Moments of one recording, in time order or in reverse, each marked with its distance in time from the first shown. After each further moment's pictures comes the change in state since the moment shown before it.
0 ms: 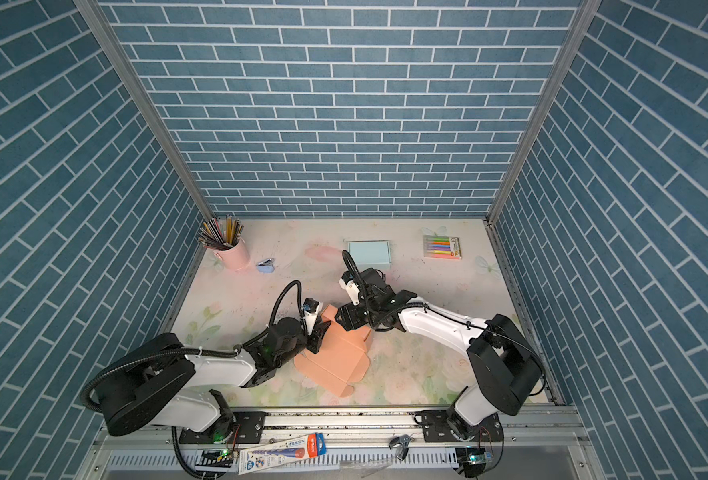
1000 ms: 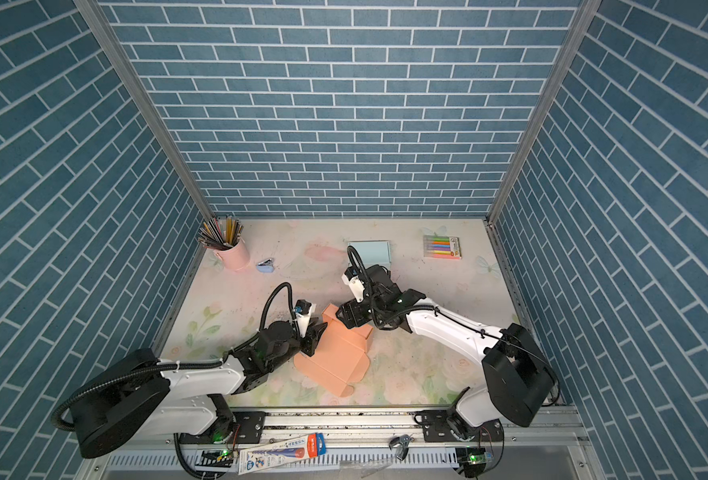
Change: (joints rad) left arm -0.004 -0.143 -0.048 -0.060 0.006 -0.045; right arm -0.016 -0.079 0.000 -0.023 -0.008 -0.026
